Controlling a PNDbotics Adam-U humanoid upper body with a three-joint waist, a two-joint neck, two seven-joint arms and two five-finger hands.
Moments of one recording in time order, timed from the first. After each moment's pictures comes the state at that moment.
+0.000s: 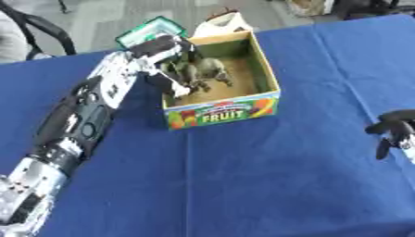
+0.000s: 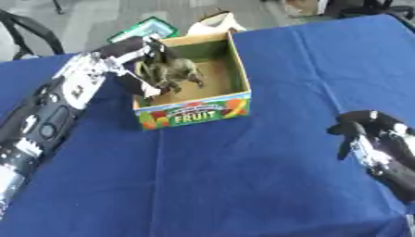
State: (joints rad) left arm -0.97 0.39 -0.15 -0.88 -0.79 -0.54 -0.31; right arm -0.24 -0.22 0.01 -1.81 -0.08 -0.05 0.36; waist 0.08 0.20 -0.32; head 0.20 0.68
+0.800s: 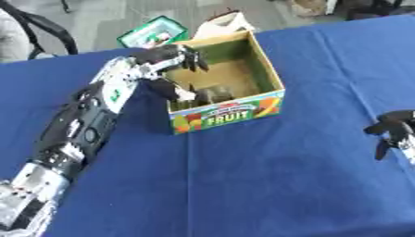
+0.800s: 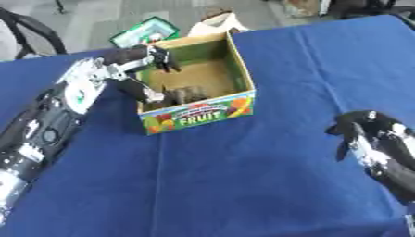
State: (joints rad) left arm -0.95 0.42 -0.12 -0.98 -0.62 -0.56 -0.36; right arm -0.23 -0.22 0.01 -1.81 -0.08 -0.05 0.36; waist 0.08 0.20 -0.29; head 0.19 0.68
